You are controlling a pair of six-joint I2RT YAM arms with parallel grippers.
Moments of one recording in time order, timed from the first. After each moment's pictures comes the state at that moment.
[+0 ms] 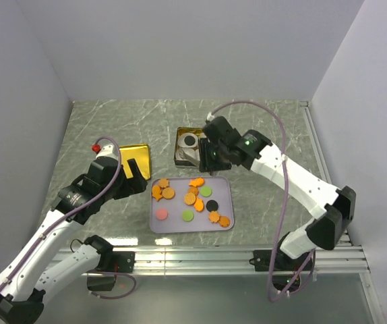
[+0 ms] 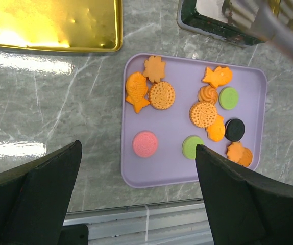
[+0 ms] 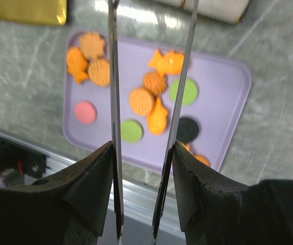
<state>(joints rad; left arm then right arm) -0.52 0.76 0.88 -0.85 -0.18 -0.69 0.79 1.52 1.55 -0.99 0.12 0.59</state>
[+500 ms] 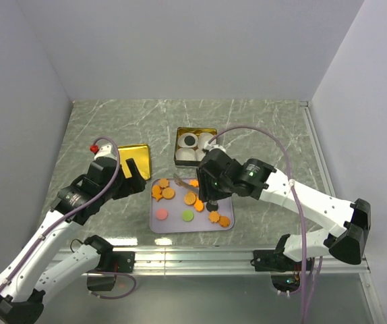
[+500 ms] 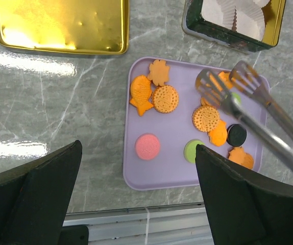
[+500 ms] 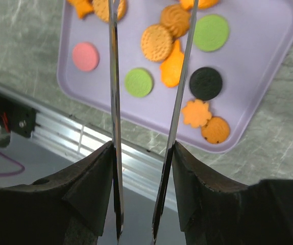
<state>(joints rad) -0.52 0.76 0.88 -0.86 -0.21 -0.71 0.99 1.31 1.25 -0.93 0.14 0.69</state>
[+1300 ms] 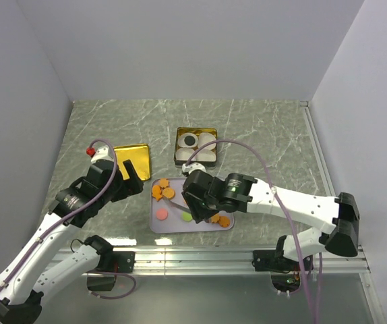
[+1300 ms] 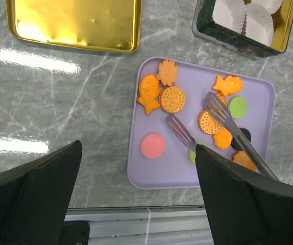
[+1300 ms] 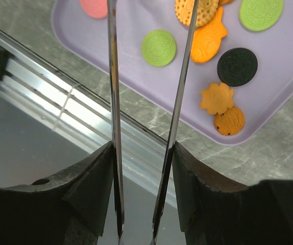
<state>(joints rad) -0.54 0.73 0.88 -0.90 -0.27 -0.76 1.20 1.38 1.23 -0.93 0.17 0.61</state>
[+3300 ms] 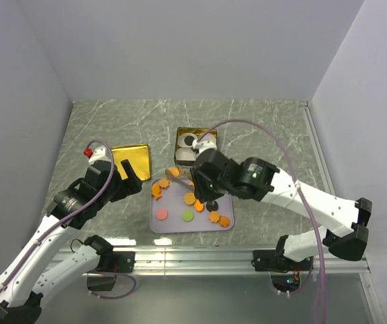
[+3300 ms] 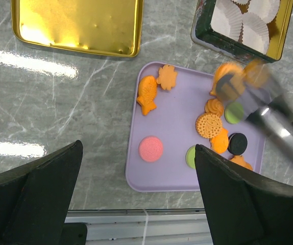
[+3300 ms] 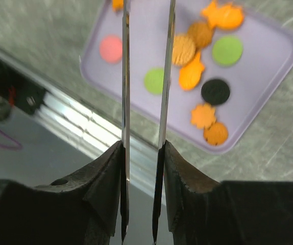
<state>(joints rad) -0.54 0.72 0.88 -0.90 -0.29 -0.77 1.14 1.34 1.42 -1.02 0.22 0.60</state>
